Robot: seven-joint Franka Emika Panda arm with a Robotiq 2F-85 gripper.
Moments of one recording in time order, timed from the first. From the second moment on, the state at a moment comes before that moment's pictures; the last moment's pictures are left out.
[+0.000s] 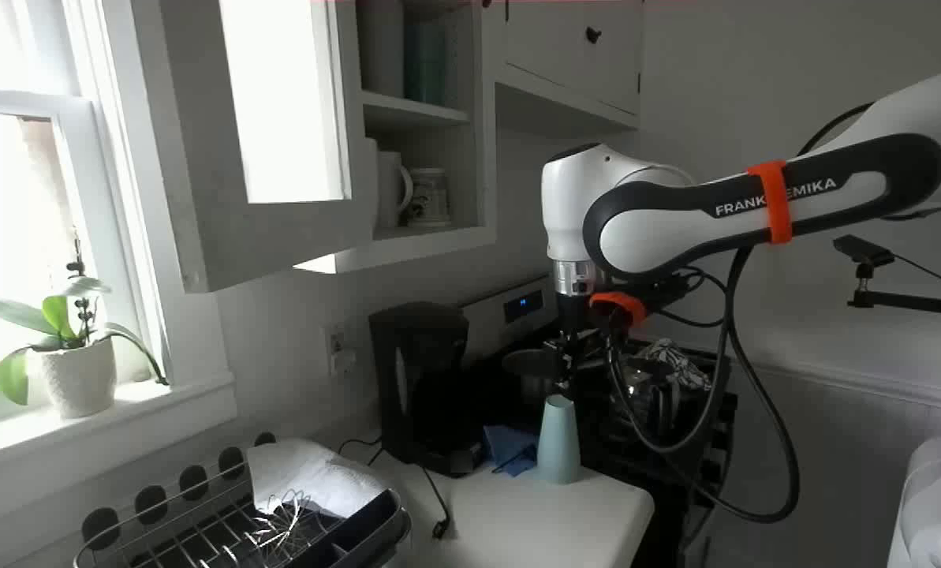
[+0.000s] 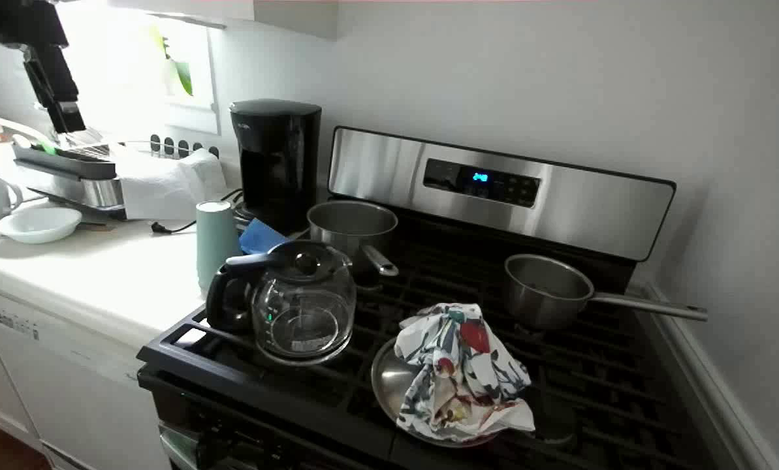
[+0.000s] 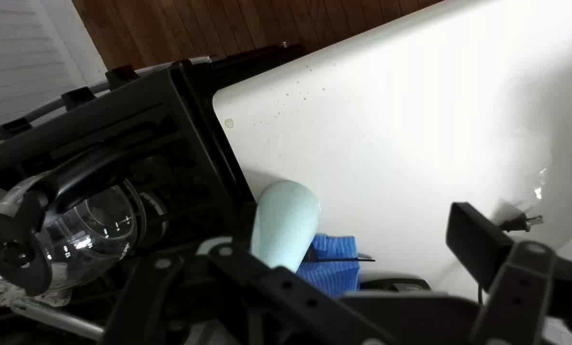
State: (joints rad) arm -0.02 -0.50 0.31 -2.28 -0.10 1.77 0.49
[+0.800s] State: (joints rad) arm 0.05 -0.36 0.28 -2.26 -0.03 2.12 0.42
